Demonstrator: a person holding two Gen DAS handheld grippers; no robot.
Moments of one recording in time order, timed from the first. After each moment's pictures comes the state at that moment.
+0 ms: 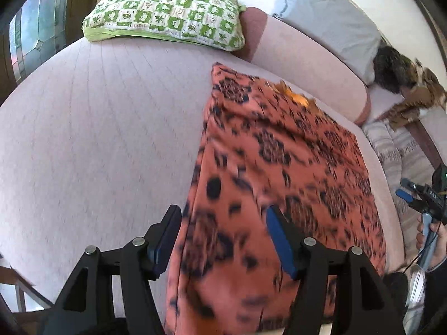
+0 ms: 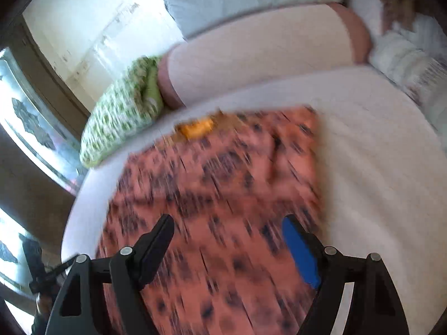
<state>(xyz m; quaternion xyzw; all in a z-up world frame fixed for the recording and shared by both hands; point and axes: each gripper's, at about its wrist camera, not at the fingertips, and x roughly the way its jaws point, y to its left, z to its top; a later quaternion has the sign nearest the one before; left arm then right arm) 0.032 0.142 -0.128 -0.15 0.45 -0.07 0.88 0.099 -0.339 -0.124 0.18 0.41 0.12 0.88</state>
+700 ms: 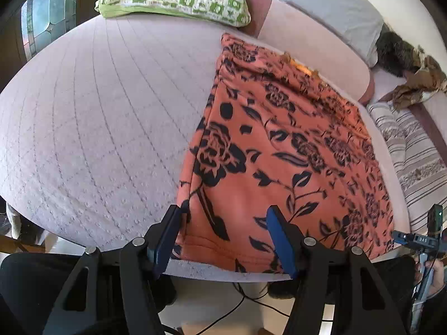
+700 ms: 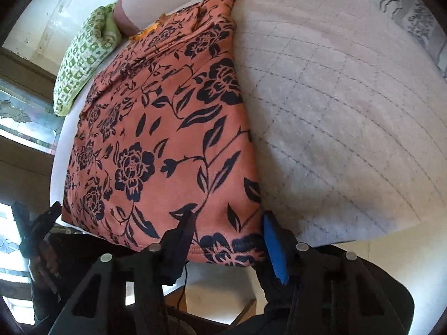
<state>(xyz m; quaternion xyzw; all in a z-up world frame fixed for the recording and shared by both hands) -0.032 0.140 -0.160 -0.15 0.49 -0.05 0.86 -0.033 -0.373 -0.228 0.22 0.55 0.07 0.80</state>
